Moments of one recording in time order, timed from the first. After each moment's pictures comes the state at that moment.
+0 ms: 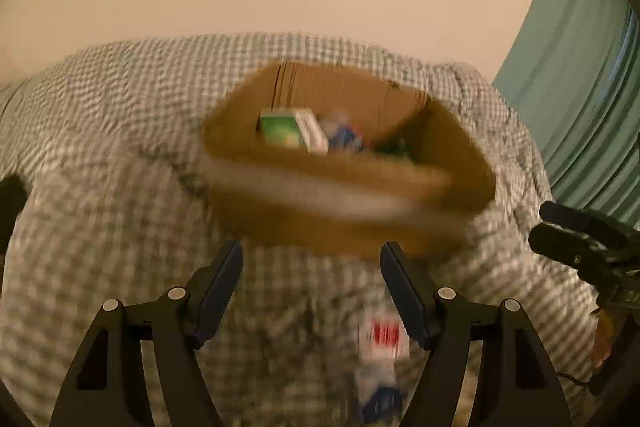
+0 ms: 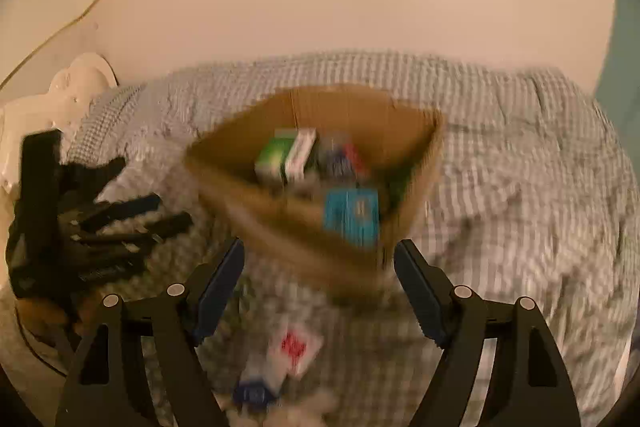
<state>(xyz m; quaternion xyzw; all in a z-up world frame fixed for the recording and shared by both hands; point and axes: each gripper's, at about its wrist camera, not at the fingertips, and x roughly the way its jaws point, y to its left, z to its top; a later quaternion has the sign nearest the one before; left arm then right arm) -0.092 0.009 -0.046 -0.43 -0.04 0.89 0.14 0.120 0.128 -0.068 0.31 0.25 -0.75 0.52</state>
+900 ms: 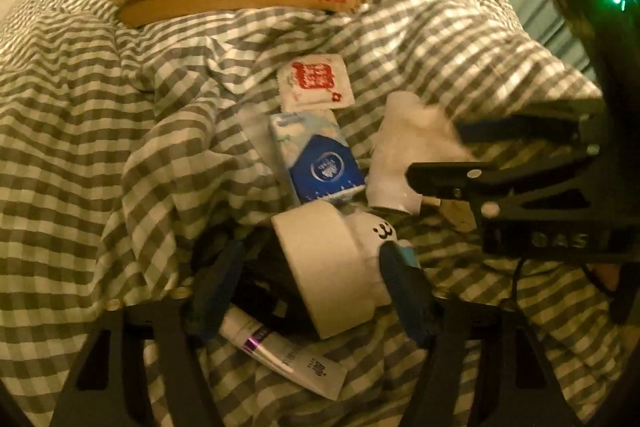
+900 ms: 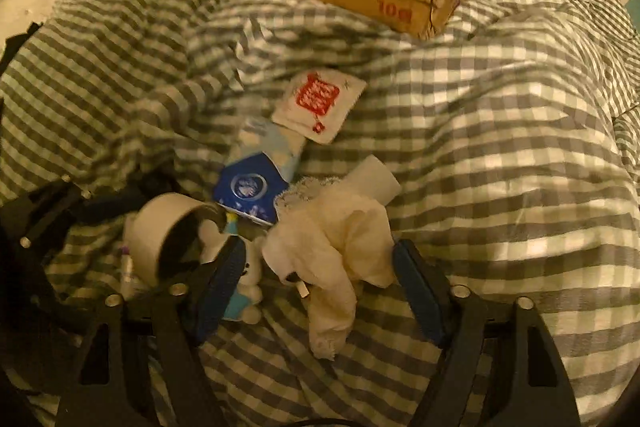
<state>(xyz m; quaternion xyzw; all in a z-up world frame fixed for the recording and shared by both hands) 0.034 0.063 -0.150 -0.58 0.05 0.78 0.21 0.170 0.182 -0.225 0.48 0.39 -0.66 0.43</state>
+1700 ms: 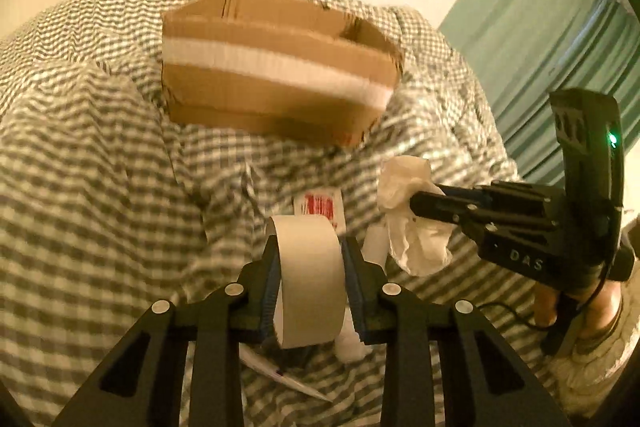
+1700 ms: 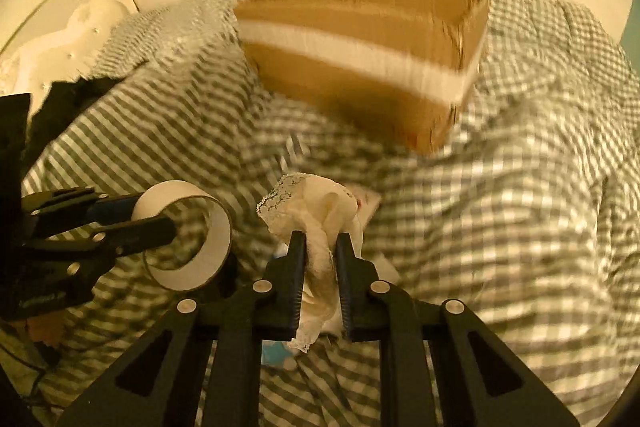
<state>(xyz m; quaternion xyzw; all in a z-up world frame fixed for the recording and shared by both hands) -0.002 0.014 -0.048 -0.49 -0.06 0.84 0.23 0.178 0.176 -0.140 0.38 0.30 -0.69 0.53</state>
